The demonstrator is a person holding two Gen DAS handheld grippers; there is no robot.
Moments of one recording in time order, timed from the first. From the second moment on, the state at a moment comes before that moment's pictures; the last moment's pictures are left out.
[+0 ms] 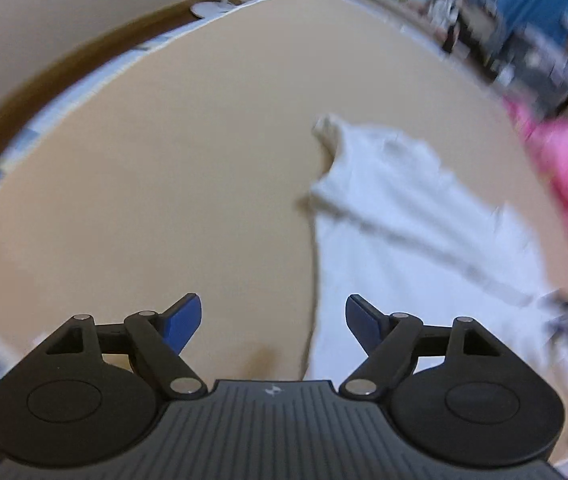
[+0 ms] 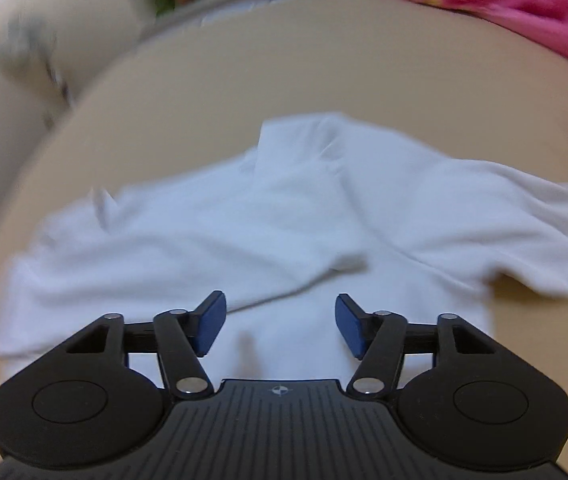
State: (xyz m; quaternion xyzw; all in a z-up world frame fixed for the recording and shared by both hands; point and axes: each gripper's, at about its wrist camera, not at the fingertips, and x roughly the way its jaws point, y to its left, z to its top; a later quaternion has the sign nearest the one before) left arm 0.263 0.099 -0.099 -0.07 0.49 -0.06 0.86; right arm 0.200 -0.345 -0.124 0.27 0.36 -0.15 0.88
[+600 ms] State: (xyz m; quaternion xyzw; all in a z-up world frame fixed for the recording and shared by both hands) left arm 0.064 -0.046 0.008 0.12 0.43 -0.13 0.88; right arm -0.074 -0.285 -0.032 0.12 0.23 -0.17 0.95
